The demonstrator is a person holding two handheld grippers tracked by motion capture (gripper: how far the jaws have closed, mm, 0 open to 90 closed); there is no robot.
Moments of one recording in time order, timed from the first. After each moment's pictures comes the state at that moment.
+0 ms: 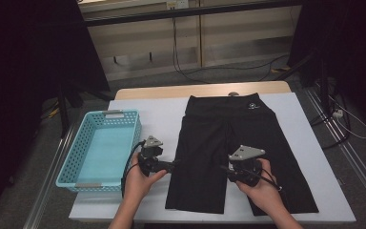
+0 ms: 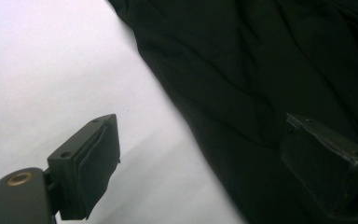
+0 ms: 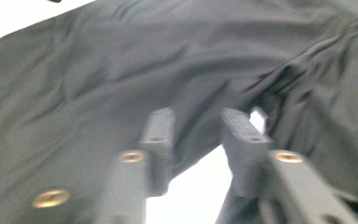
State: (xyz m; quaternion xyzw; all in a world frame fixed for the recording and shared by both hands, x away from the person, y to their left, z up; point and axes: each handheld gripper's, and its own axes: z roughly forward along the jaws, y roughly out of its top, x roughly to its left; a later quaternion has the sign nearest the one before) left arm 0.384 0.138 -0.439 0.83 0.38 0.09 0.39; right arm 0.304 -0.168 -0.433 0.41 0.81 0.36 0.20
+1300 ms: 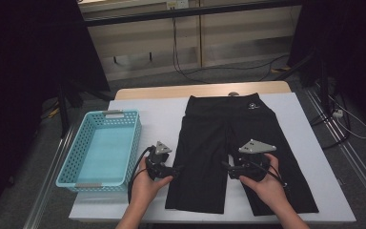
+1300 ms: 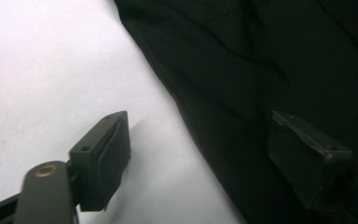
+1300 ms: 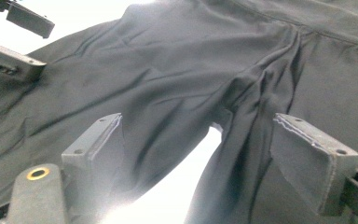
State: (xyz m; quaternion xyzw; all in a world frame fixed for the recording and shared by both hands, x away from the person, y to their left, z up) left arm 0.372 0.119 -0.454 0.86 0.37 0.12 0.34; right arm 0.316 -0.187 -0.439 0.45 0.77 0.40 0.21
